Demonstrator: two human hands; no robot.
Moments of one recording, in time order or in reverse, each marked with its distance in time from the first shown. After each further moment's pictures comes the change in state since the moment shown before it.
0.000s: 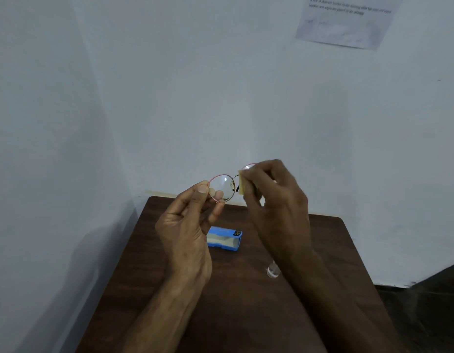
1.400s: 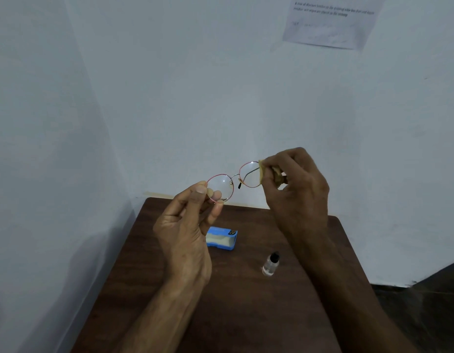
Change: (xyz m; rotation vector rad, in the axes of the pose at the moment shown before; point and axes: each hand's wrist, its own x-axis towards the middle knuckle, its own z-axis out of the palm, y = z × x) left_hand -0.025 -0.005 0.014 0.008 -0.014 0.024; right_hand 0.009 0.037 -0.030 0.078 0.118 0.098
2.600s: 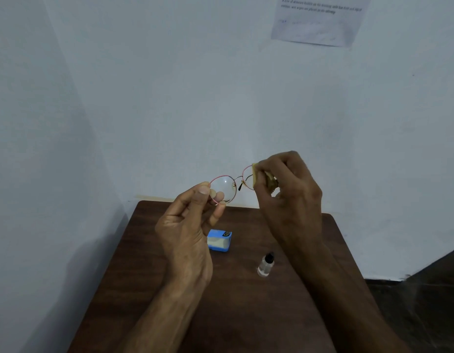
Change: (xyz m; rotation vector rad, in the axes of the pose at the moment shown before) left_hand 0.003 -0.013 0.013 0.033 -0.041 0.005; right_hand -0.005 0.005 -0.003 -0.038 -0.001 -0.028
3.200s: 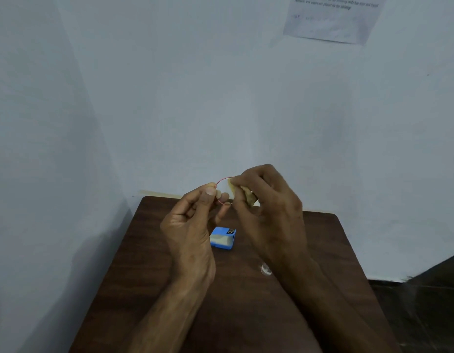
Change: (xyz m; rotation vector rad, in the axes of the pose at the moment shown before) left_hand 0.008 -0.005 -0.012 0.062 0.033 0.025; right_hand -0.018 -0.027 0.020 0.049 -0.104 -0.055
